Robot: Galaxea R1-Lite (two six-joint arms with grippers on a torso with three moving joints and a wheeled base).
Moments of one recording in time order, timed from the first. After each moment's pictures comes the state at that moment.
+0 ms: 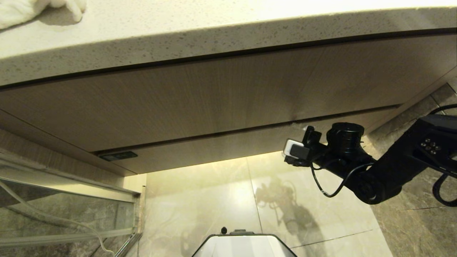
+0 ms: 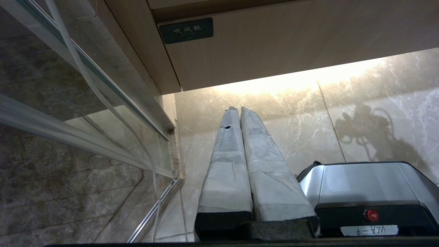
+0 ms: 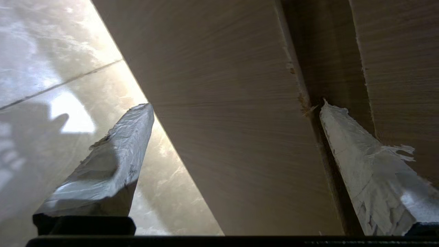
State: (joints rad) left arm 0.00 0.00 0.00 0.00 0.00 0.00; right arm 0.30 2.17 -0.89 -1.15 0.13 -1.21
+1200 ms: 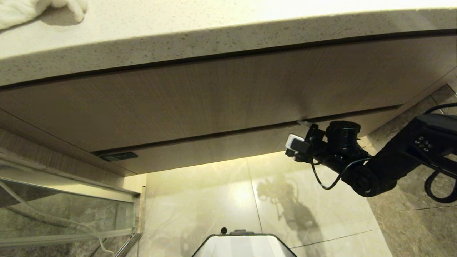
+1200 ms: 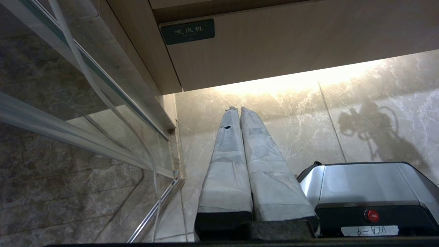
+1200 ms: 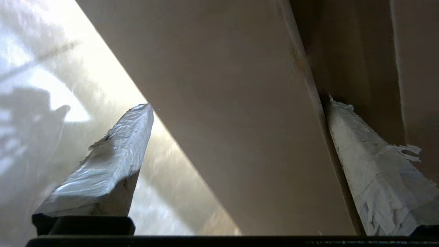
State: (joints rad) left arm 0.00 0.00 0.00 0.00 0.00 0.00; right arm 0.24 2.24 -0.94 -1.02 0.02 -1.15
